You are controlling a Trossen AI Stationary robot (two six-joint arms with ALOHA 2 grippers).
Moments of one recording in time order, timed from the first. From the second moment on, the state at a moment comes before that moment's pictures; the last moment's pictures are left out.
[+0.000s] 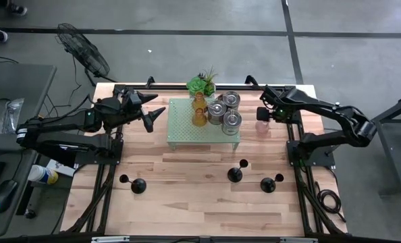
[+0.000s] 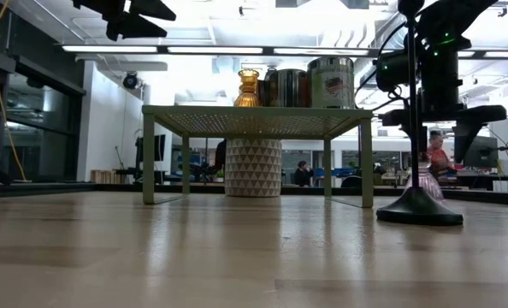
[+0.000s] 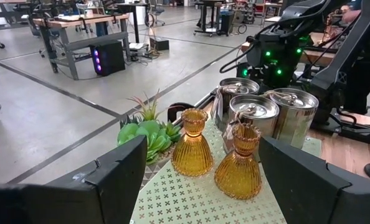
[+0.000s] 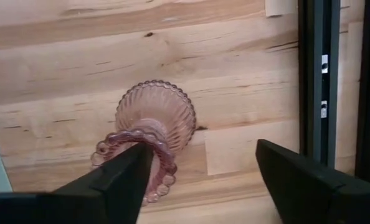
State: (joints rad) left arm 0.14 0.69 0.72 -0.13 -0.41 -0.08; right arm -0.74 1.24 0.78 -1.06 0.13 0.97
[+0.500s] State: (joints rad) left arm 0.14 0.69 0.72 -0.13 -0.41 -0.08; right arm -0.74 1.24 0.78 -1.06 0.13 0.96
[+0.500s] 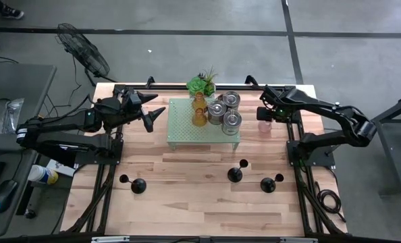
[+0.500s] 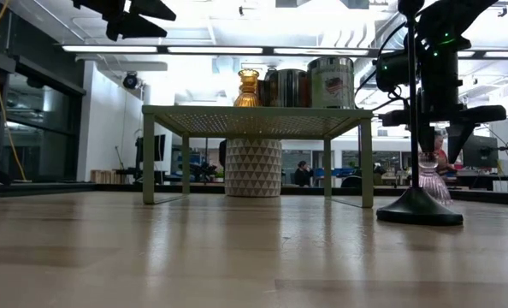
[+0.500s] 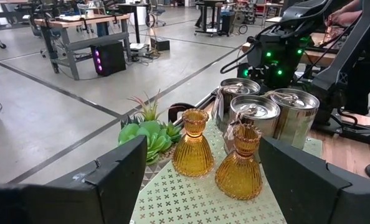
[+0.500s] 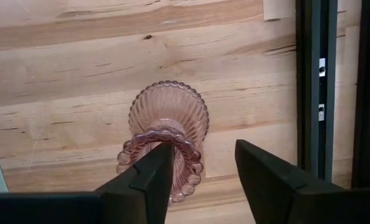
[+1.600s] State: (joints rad) left arm 0.14 0.69 0.72 -0.13 -0.41 -0.08; right arm -0.74 1.29 0.78 -1.00 0.10 0.94
